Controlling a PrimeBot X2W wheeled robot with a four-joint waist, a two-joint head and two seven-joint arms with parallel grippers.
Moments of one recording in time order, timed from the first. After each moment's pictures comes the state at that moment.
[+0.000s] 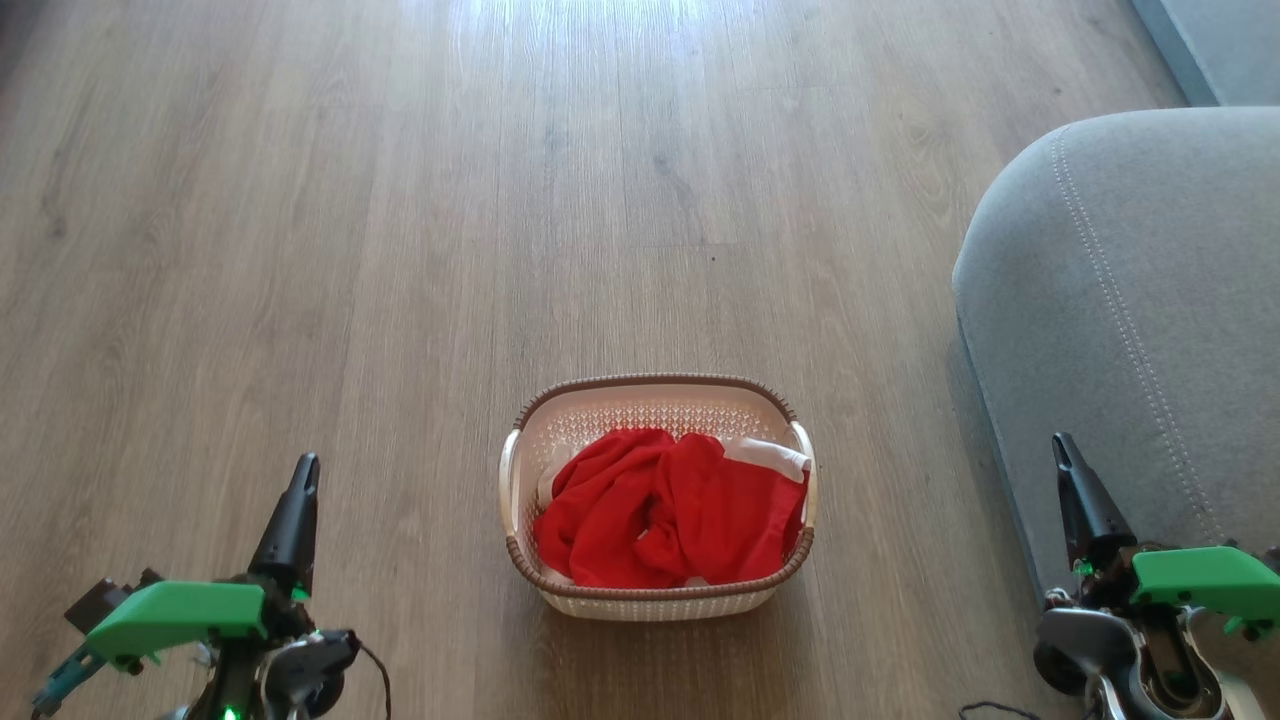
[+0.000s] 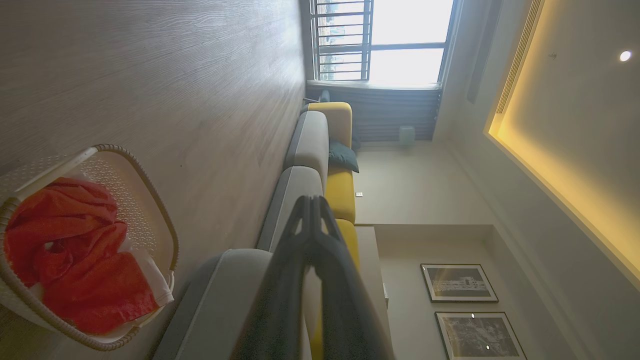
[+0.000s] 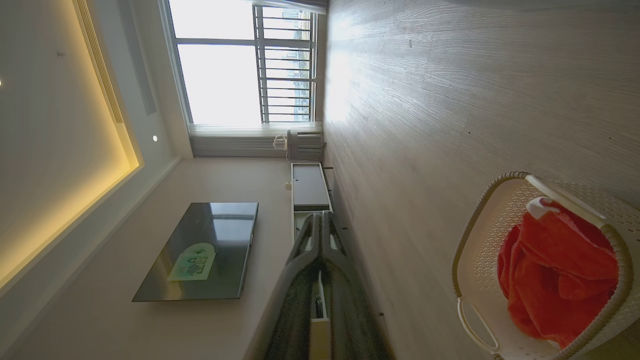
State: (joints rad) left arm -0.06 0.04 0.08 0.28 -1.60 -0.12 0.11; right arm -0.05 -0.05 -0.13 0.28 1.60 0.13 0.11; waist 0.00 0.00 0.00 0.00
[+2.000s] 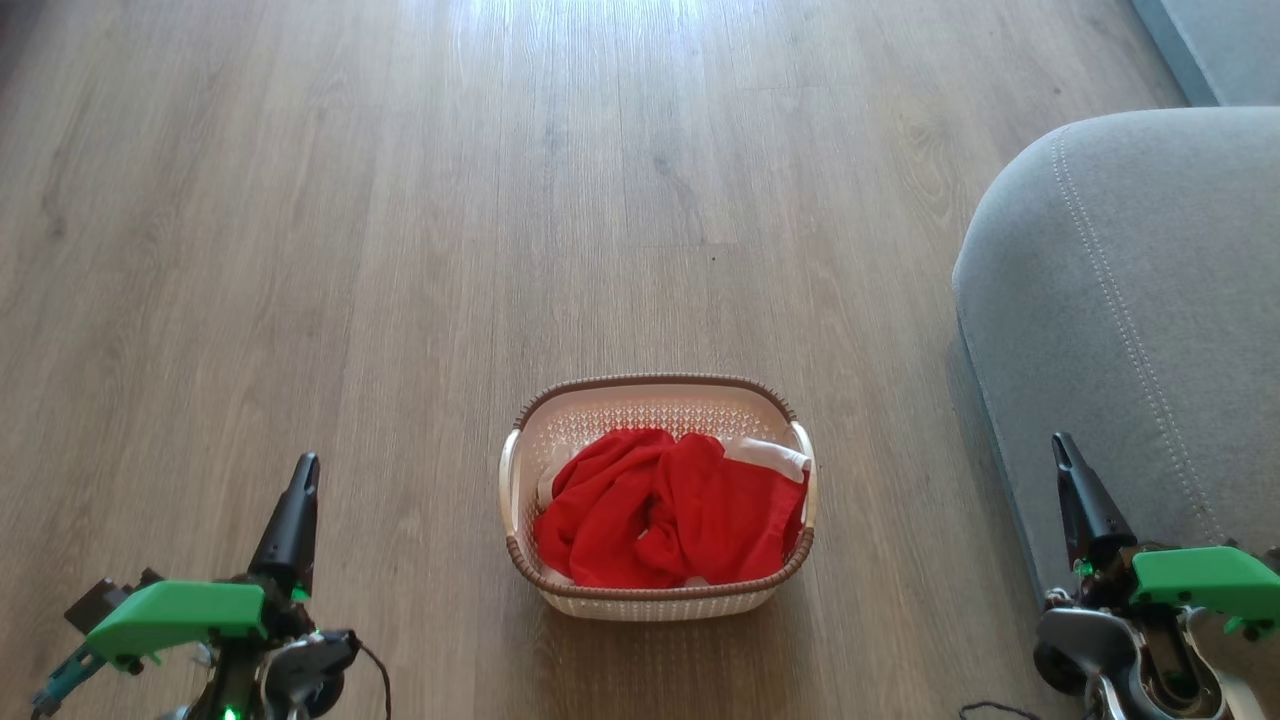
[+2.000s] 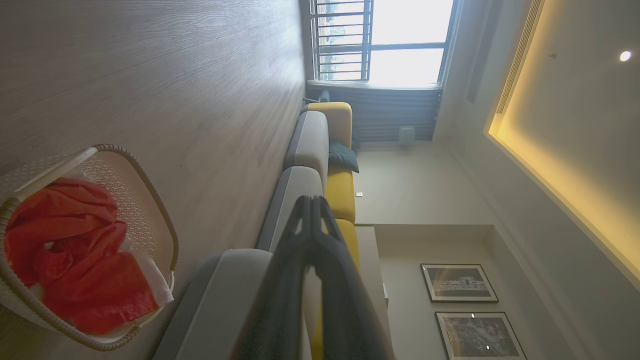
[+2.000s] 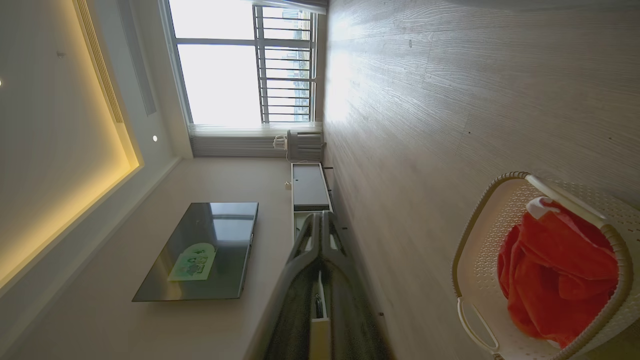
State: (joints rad) left arm -0.06 0.04 0.08 0.28 -1.60 -0.12 0.11; right arm -0.05 -0.05 -0.13 0.28 1.60 0.13 0.11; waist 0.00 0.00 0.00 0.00
